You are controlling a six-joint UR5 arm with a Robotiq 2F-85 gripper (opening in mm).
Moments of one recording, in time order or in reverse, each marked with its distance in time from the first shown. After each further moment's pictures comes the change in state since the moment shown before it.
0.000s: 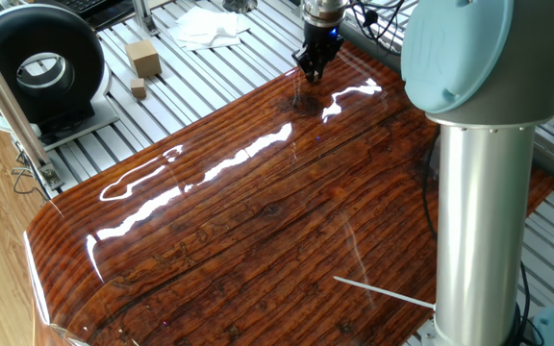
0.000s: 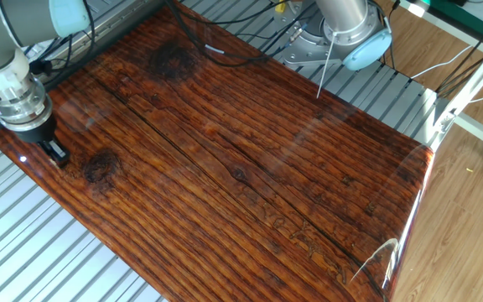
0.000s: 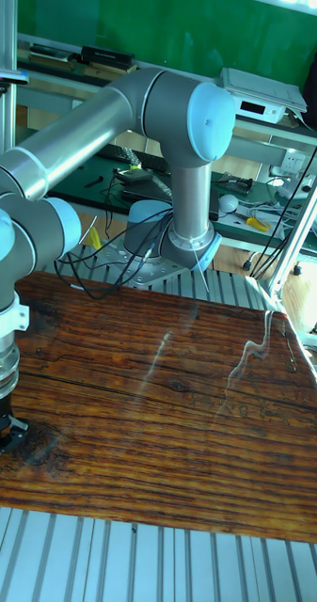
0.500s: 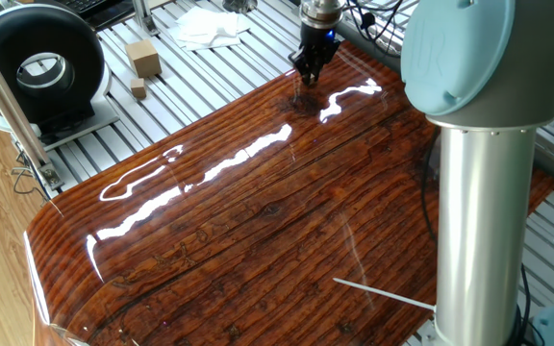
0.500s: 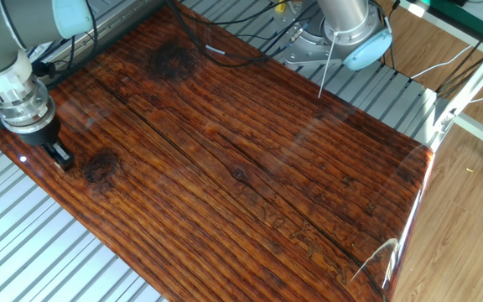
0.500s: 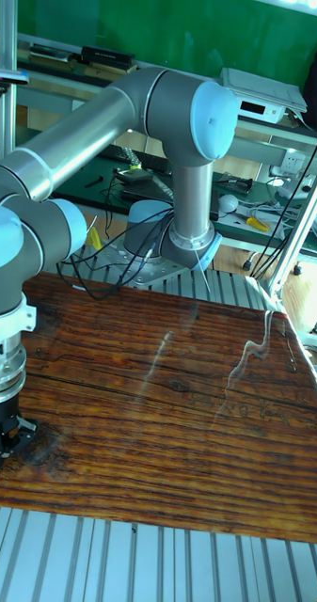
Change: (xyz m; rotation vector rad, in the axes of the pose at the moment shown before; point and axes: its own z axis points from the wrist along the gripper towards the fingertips) arm 0.000 0.005 0.005 0.015 -0.006 0.006
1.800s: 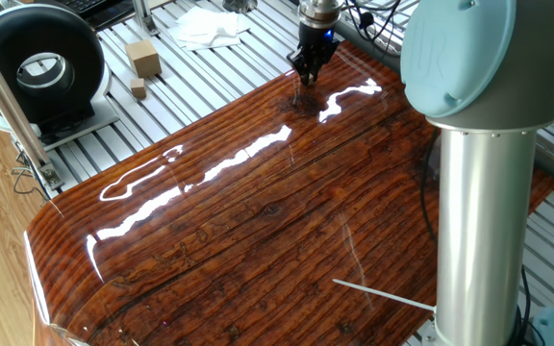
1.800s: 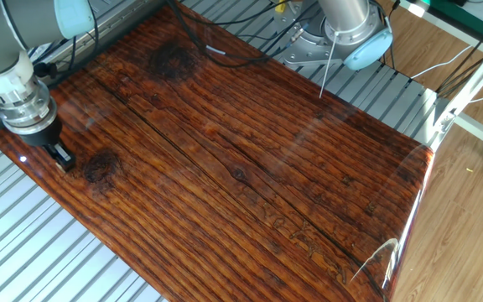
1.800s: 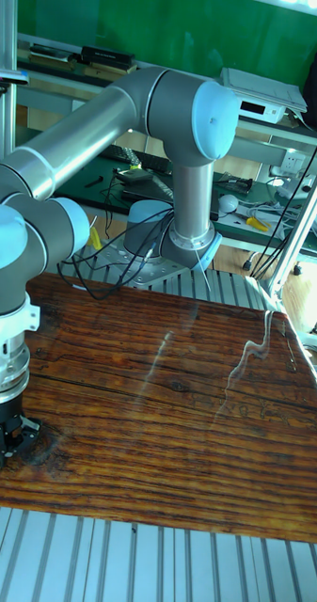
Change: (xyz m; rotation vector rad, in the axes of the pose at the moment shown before) arm 0.001 0.003 -0.003 -0.001 0.003 0.002
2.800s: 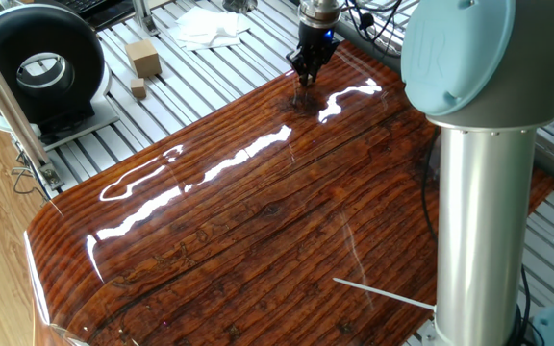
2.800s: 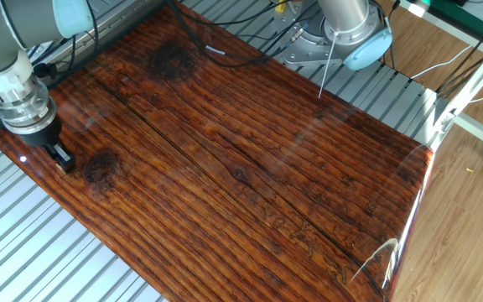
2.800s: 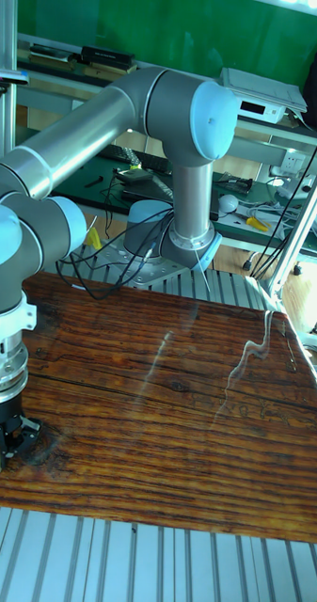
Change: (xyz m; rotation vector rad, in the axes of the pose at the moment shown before) arm -0.001 0.003 0.000 -0.023 -0.003 0.005
